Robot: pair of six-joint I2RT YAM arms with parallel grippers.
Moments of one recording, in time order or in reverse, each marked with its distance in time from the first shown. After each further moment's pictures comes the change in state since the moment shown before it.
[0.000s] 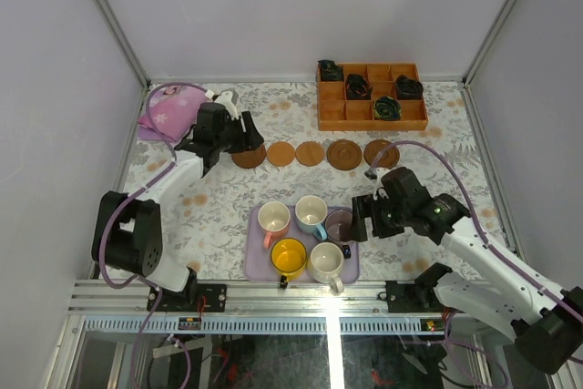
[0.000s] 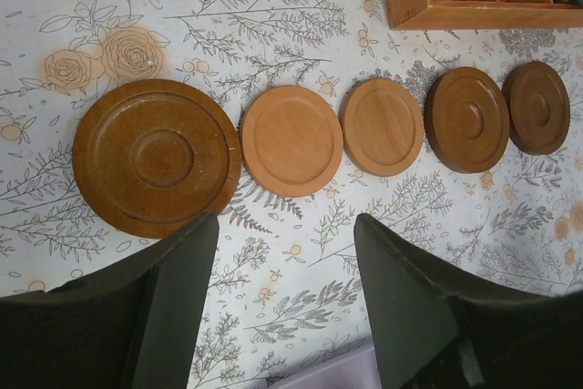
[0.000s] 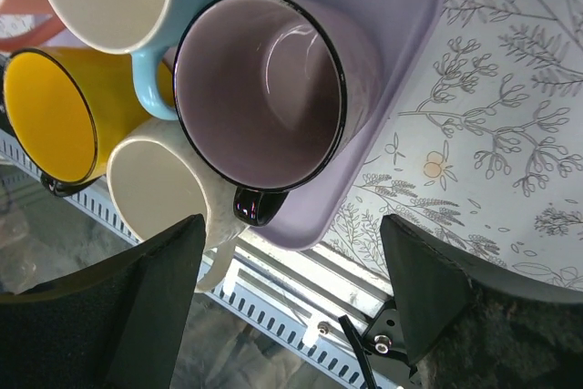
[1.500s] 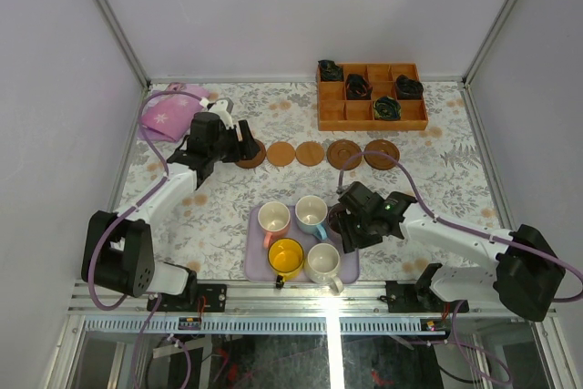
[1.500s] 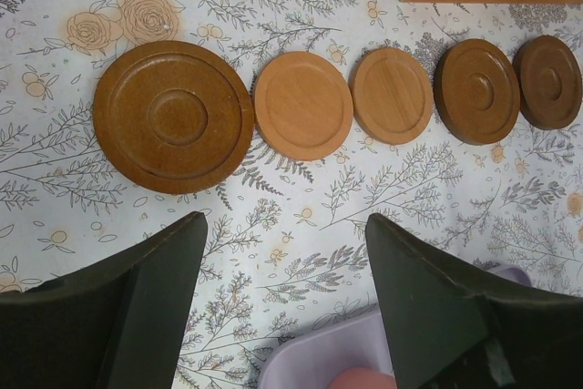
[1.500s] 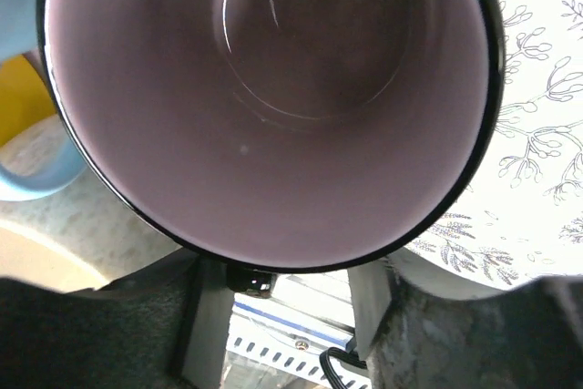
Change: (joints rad) left arm 0.000 -0.135 -0.105 -0.030 -0.017 0.025; right arm 0.265 0.344 -0.017 0.088 0.206 0.105
